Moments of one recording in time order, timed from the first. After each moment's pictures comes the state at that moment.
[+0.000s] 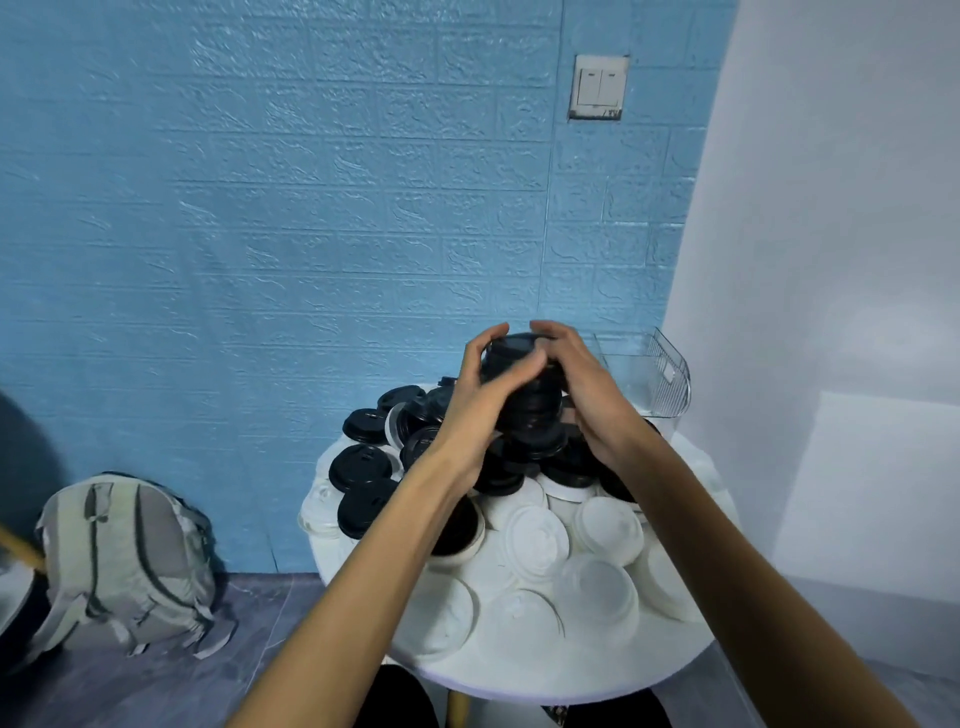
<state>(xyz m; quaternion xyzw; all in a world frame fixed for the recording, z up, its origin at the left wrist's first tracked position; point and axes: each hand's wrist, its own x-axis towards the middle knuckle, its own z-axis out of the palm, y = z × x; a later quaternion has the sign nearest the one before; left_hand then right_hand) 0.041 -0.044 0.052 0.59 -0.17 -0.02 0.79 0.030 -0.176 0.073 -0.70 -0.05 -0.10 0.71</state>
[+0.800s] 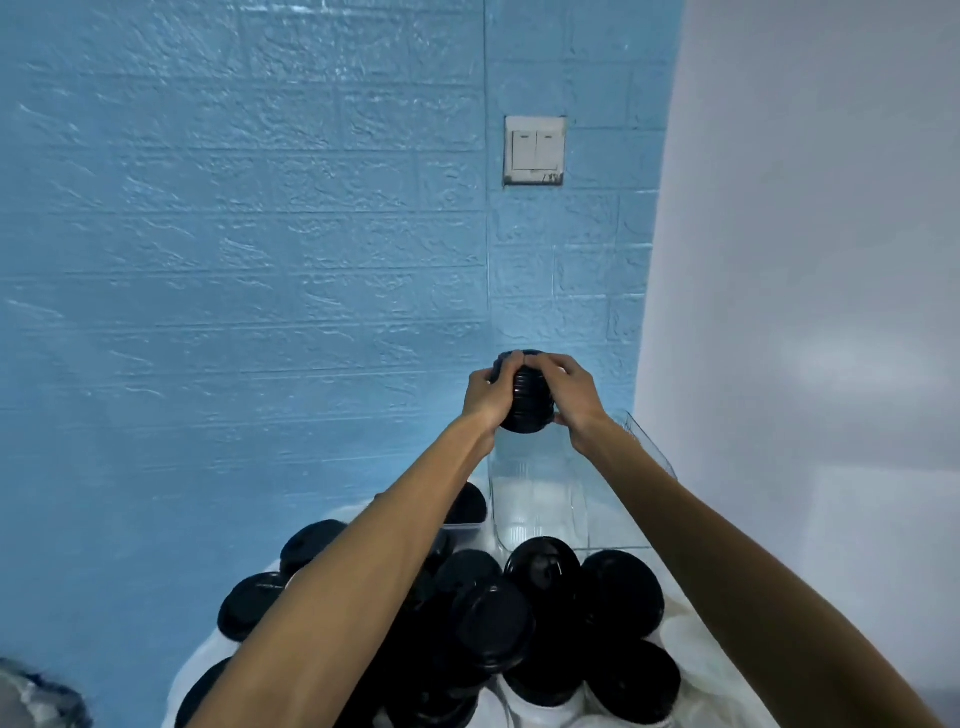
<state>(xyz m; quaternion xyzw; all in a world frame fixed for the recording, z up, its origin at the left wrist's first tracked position) 0.311 -0.189 0.088 0.71 -0.10 -0.05 0.70 0.263 -0.297 0.097 -0.70 0.10 -0.21 0.67</state>
